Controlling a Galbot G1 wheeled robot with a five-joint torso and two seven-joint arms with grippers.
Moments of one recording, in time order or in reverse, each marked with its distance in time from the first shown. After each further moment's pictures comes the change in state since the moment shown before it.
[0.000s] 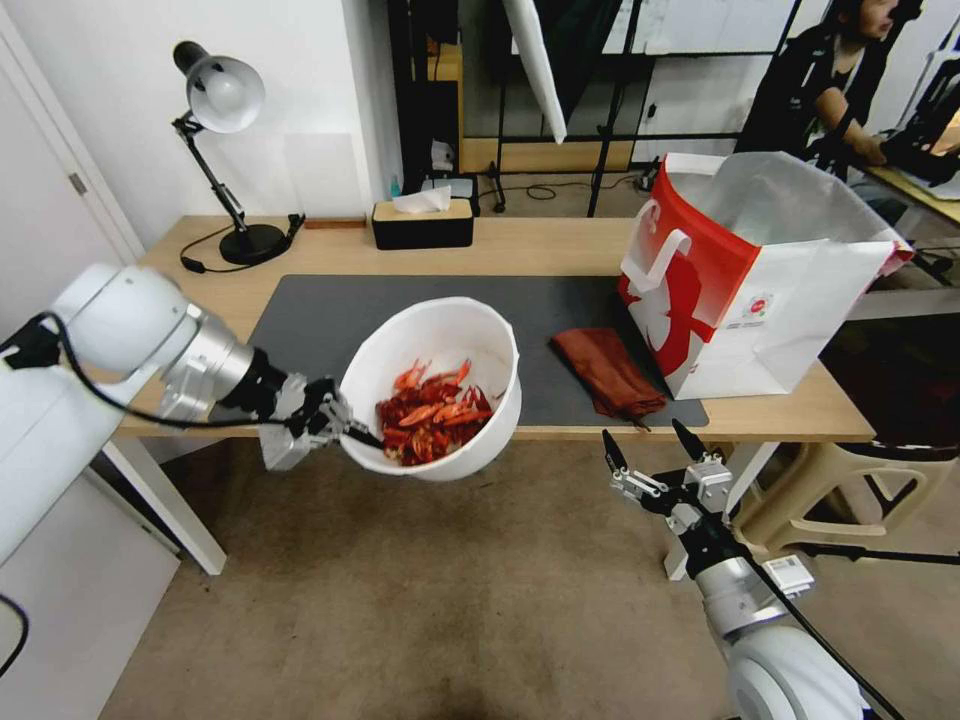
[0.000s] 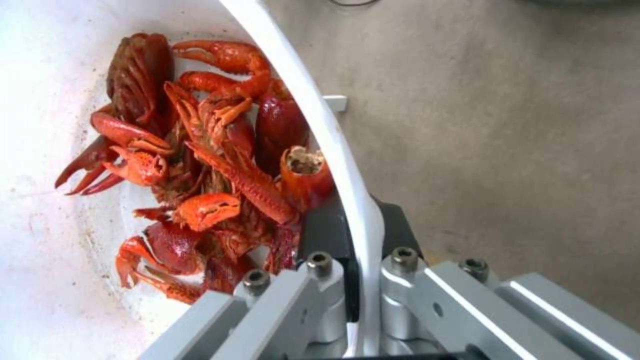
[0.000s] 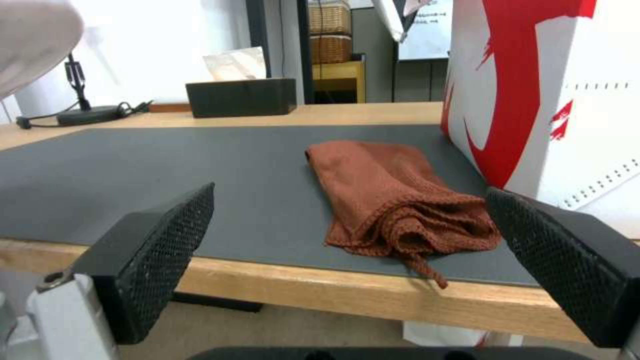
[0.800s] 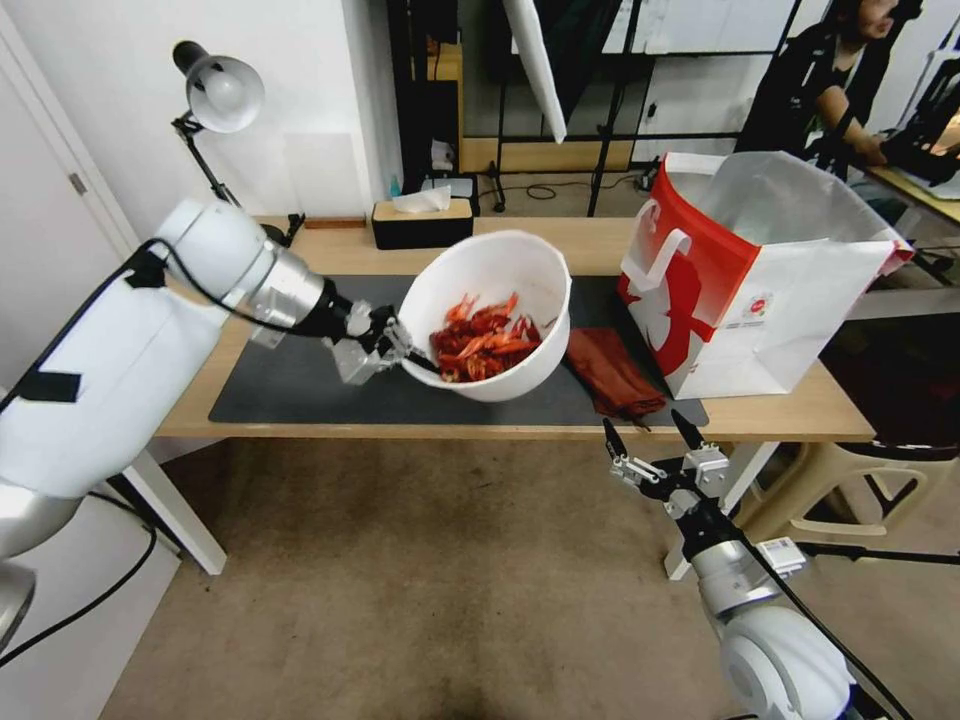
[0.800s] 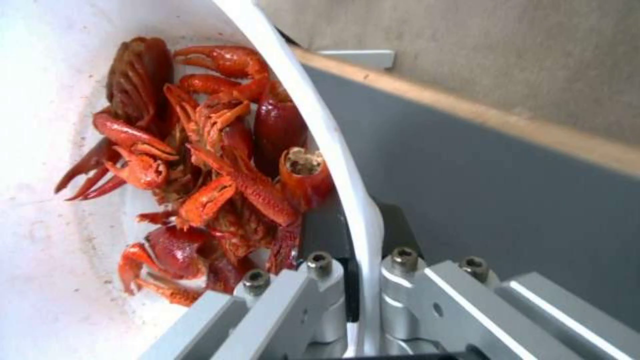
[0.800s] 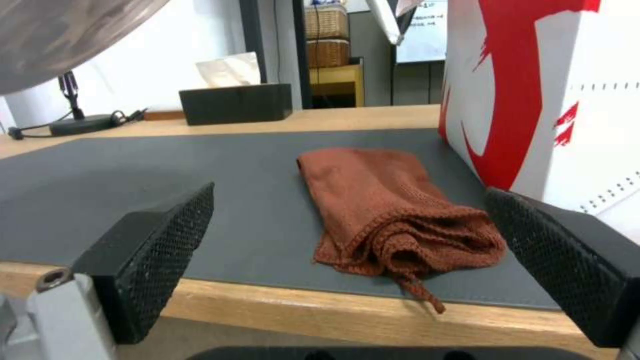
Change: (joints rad) left arm -0.186 -0.181 0.093 0.157 0.069 0.007 -0.001; right arm 0.044 0.001 -0.009 -0.029 0.019 -0.003 0.000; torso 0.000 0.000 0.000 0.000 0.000
